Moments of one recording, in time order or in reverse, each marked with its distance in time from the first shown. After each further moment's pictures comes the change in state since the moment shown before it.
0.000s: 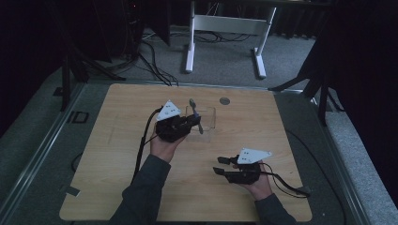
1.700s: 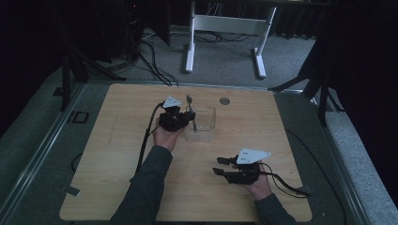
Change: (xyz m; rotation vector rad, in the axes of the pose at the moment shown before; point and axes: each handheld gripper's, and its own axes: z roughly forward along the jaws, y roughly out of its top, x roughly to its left) left arm 0.053 -0.023 0.053 0.176 0.109 -0.127; right arm 0.000 -0.001 0.002 0.009 0.008 0.006
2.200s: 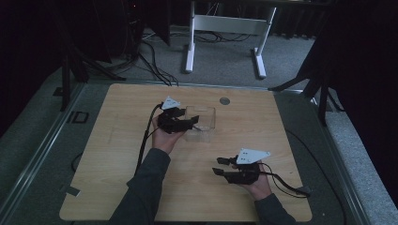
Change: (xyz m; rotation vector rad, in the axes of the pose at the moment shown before) left arm -0.004 0.001 -0.019 -0.065 0.020 -0.007; right arm 0.000 0.000 0.001 0.002 0.001 -0.003
